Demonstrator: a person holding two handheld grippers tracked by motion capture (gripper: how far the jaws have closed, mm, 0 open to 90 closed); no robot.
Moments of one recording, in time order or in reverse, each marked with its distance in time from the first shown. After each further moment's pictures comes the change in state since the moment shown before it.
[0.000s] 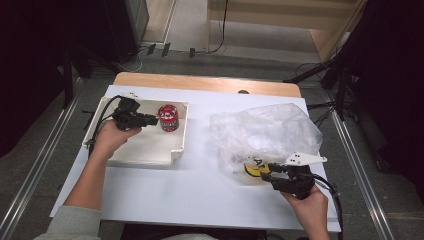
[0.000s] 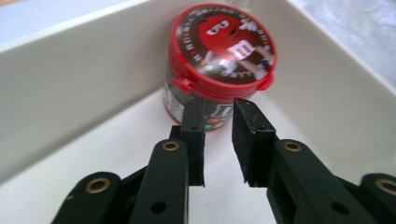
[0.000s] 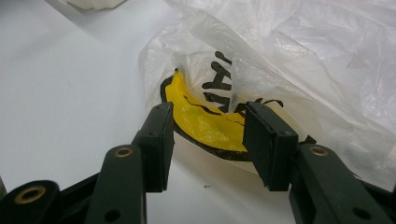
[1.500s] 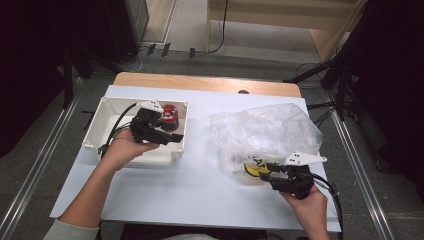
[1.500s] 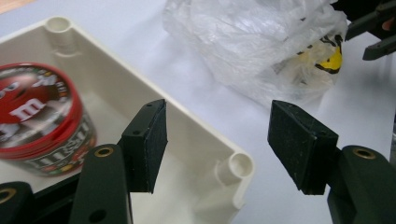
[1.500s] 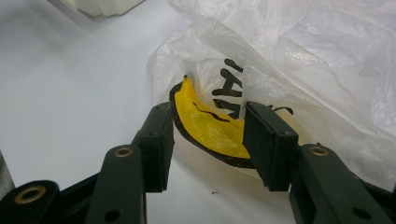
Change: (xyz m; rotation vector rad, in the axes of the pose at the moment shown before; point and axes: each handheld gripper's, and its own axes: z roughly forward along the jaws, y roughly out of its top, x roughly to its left) left arm -0.100 0.015 -0.007 -0.004 -0.178 0.171; right arm 0.003 0.002 -0.001 -0.014 0.021 -0.002
